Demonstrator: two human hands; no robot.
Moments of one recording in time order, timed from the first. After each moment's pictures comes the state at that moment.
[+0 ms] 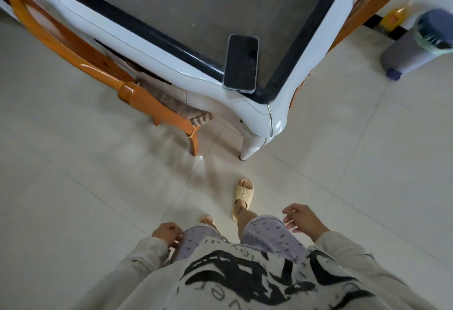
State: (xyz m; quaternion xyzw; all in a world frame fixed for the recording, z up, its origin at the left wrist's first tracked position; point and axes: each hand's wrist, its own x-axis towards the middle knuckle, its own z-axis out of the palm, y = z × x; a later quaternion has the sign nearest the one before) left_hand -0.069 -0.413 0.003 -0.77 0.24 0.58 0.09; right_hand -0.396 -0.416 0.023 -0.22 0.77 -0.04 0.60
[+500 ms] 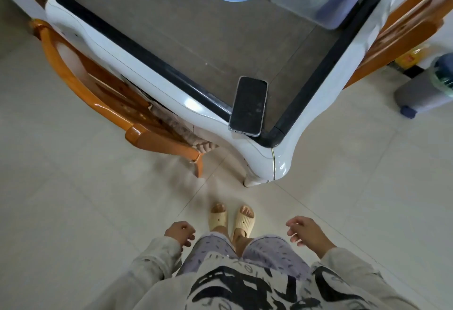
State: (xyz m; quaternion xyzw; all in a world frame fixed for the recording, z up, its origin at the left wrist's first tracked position) left_hand -0.115 -0.494 0.015 -0.77 0.25 0.59 0.04; right_hand -0.425 -0.499 0.031 -0.29 0.75 -0.03 0.59
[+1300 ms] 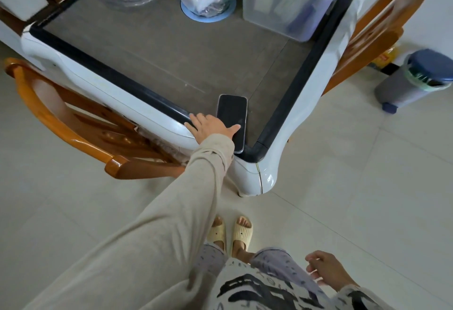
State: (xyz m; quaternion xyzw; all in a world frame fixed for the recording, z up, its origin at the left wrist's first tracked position) left_hand -0.250 -0.739 0.093 -0.80 0.55 0.22 0.06; right_hand -0.470 -0.457 0.037 -0.19 0.79 0.00 0.58
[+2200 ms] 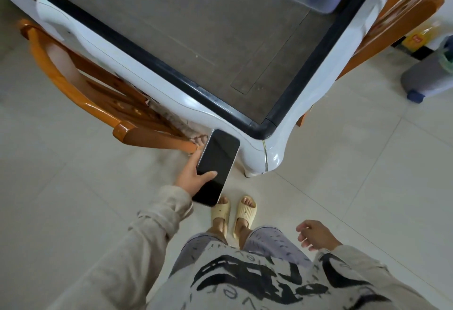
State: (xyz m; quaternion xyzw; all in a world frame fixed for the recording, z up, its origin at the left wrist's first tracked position) left_hand -0.169 -0.587 0.091 -0.67 0.46 0.56 -0.18; right_hand -0.465 -0.479 0.022 -0.25 0.76 0.05 0.60
